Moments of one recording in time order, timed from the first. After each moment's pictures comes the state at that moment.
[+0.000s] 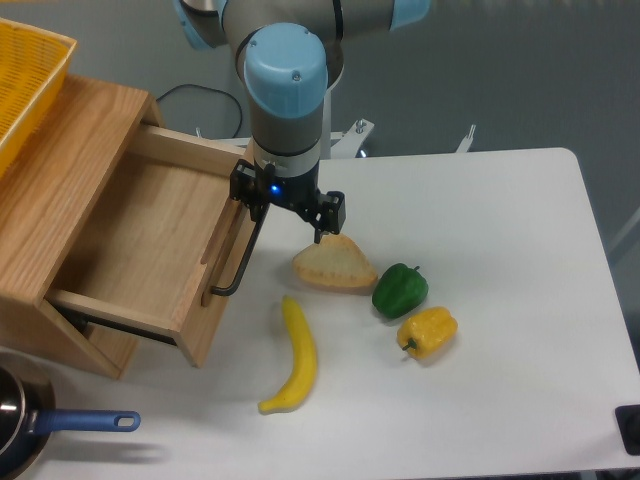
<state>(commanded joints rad) 2.35 -1.71 -1.55 -1.43 1.50 0.66</state>
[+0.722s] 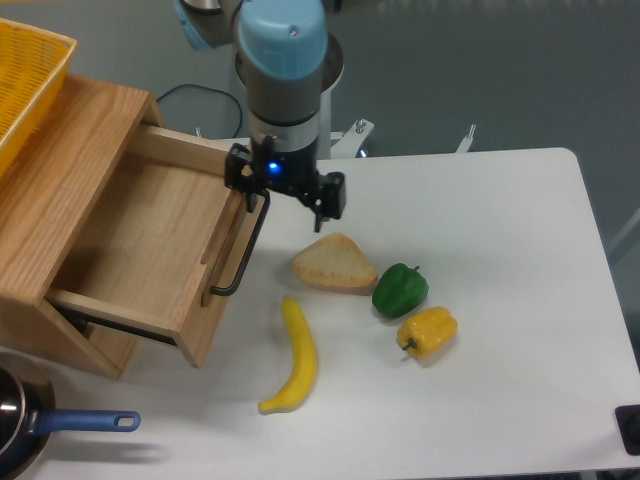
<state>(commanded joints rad) 2.46 -1.68 -1.52 -1.37 1.48 0.65</state>
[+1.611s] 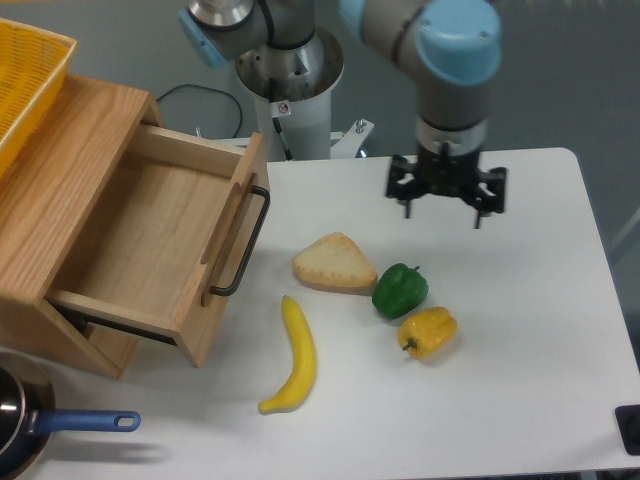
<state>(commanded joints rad) 2.78 -1.84 -1.55 -1.27 1.60 1.17</state>
